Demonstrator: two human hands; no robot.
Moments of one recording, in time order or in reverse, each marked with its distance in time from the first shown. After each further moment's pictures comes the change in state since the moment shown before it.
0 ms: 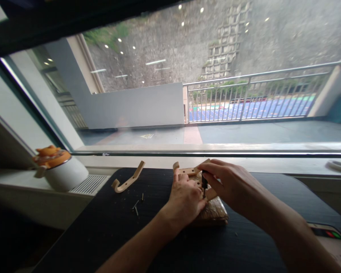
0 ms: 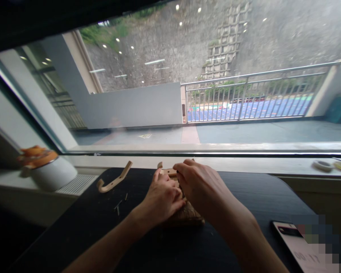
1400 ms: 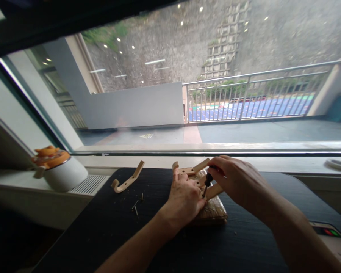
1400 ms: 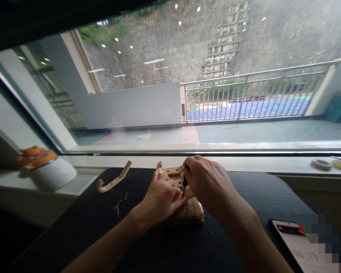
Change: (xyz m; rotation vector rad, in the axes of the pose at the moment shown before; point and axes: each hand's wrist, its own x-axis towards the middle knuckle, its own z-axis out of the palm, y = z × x) left_hand -0.001 0.001 -0.001 0.029 -0.044 -0.020; right_hand 0.002 0.007 -0.005 -0.166 -0.029 0.198
